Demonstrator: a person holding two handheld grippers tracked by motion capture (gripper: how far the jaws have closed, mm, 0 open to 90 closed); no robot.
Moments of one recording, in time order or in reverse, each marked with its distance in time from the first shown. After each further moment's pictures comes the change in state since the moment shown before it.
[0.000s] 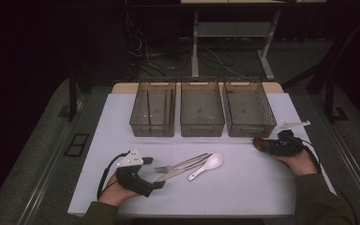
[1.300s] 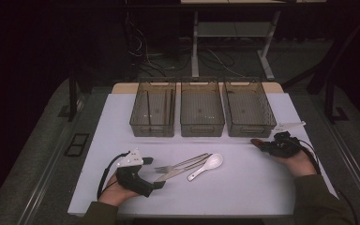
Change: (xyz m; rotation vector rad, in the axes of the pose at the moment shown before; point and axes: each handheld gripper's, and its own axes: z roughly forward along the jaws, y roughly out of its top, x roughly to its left) left arm 0.000 0.000 0.000 0.001 -0.001 0.001; right arm 0.016 0.006 -0.004 0.013 -0.006 -0.115
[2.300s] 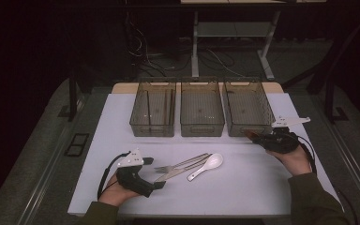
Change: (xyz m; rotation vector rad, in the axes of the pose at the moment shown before) left arm 0.000 0.000 0.001 0.006 -0.001 0.002; right arm 0.021 0.026 -0.018 -0.184 0.095 0.023
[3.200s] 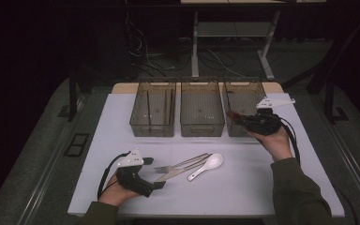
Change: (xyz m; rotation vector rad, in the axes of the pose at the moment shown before) left arm 0.000 0.000 0.000 -0.002 -0.001 -0.005; right arm 0.018 0.065 0.025 -0.132 0.061 -0.030
